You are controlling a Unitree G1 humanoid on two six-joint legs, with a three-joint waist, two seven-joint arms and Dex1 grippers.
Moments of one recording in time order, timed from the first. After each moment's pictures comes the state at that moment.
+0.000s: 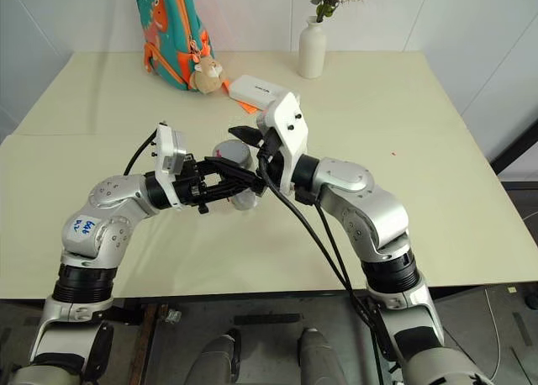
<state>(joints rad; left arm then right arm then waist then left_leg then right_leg) -0.58 0.50 0.03 -0.10 -0.52 0.47 -0.90 -0.77 -0.26 0.15 -0.27 0.53 0.68 0.61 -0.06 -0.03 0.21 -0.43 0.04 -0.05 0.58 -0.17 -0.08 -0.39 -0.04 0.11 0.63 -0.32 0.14</state>
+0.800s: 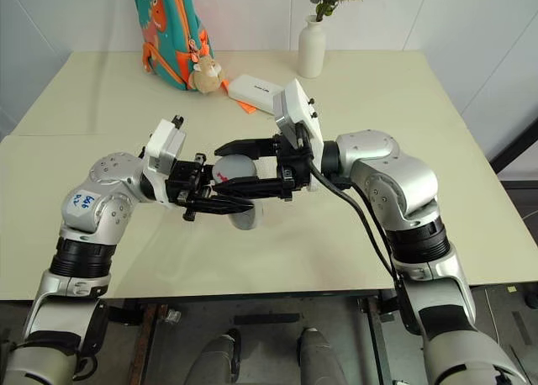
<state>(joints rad) -0.74 0.55 -0.04 0.05 -0.58 0.44 -1.32 -0.93 -0.44 0.16 -0.09 0.67 0.65 1.15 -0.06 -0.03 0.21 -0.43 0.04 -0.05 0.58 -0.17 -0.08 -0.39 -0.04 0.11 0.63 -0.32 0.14</state>
